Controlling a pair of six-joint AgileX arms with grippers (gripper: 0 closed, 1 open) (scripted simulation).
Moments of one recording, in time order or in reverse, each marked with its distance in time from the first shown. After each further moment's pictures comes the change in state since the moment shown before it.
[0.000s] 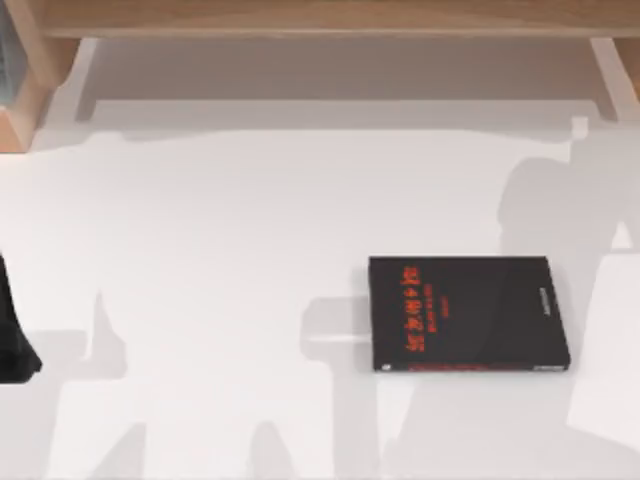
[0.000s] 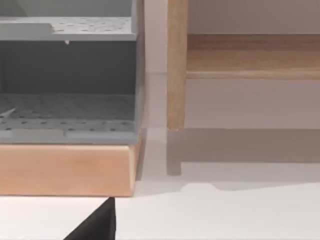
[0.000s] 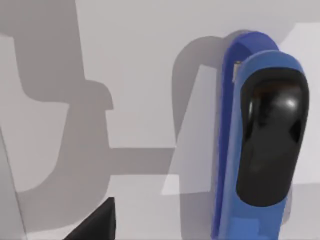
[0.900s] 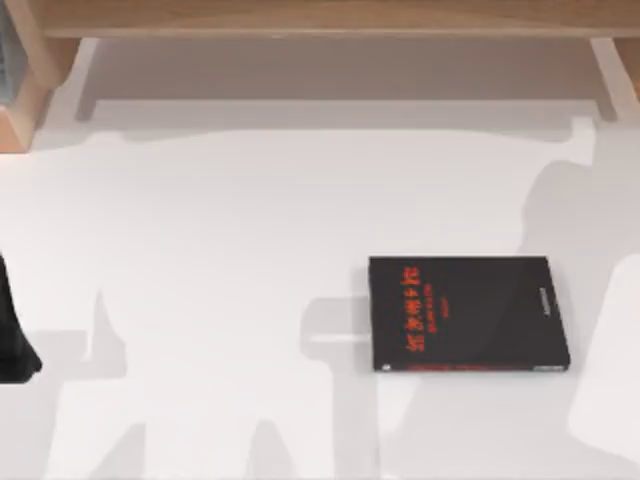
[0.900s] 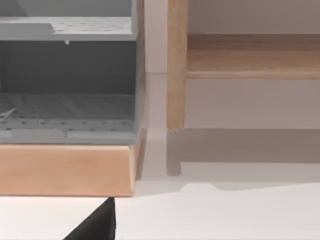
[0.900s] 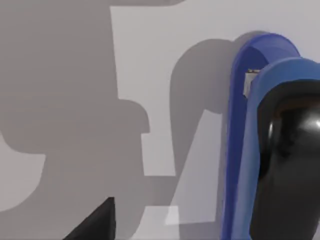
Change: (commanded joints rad) left arm 0.000 0.000 0.000 0.000 0.000 0.000; right arm -0.007 -0.031 -0.164 0.132 0.000 -0.005
